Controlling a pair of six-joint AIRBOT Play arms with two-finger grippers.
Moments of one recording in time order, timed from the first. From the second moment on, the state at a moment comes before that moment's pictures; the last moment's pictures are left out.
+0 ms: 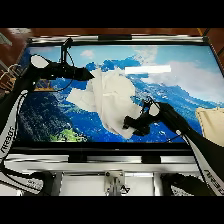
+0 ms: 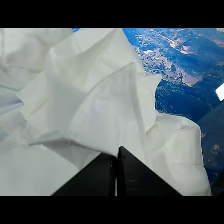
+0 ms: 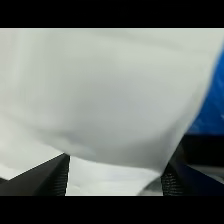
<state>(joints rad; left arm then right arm) -0.18 -1.66 1.64 0.70 -1.01 -1.09 0.40 -1.34 0.88 -1.05 1.03 1.99</state>
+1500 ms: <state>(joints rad) -0.15 -0.79 1.80 1.06 -1.09 -1.31 0.16 -0.98 1.82 -1.03 1.48 1.79</state>
